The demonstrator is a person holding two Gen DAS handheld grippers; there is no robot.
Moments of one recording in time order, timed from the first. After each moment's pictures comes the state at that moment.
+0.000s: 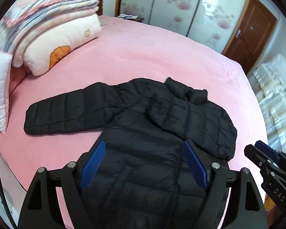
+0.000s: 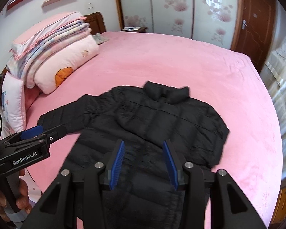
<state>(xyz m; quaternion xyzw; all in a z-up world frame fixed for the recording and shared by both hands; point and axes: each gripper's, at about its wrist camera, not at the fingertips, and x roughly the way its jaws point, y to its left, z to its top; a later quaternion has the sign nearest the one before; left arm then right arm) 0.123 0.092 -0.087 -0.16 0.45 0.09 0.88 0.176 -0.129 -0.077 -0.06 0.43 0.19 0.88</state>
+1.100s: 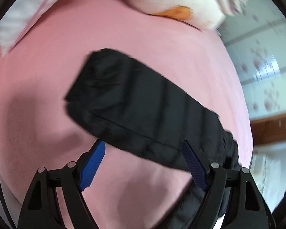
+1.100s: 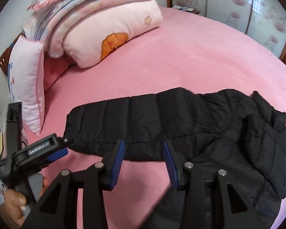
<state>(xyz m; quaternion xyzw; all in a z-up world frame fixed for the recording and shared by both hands) 0.085 0.479 -0.280 -0.49 0.43 0.21 0.73 0.210 0.232 -0.186 -0.12 0.49 0.29 0.81</state>
